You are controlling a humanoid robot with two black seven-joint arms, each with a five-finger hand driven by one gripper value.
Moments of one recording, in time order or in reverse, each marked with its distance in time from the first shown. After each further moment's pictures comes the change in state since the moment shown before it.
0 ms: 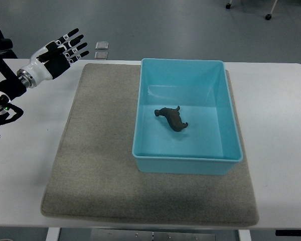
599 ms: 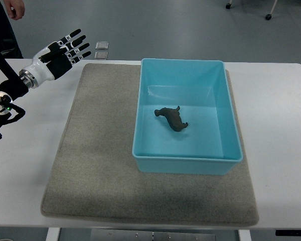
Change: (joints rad) left arm 0.000 -0.009 0.003 0.000 0.002 0.000 0.001; right arm 0.000 0.000 0.000 0.000 0.000 0.000 0.000
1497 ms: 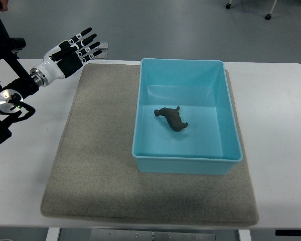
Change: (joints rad) left arm -0.038 -0.043 -0.003 -0.012 -0.003 0.000 0.003; right arm 0.000 0.000 0.000 0.000 0.000 0.000 0.000
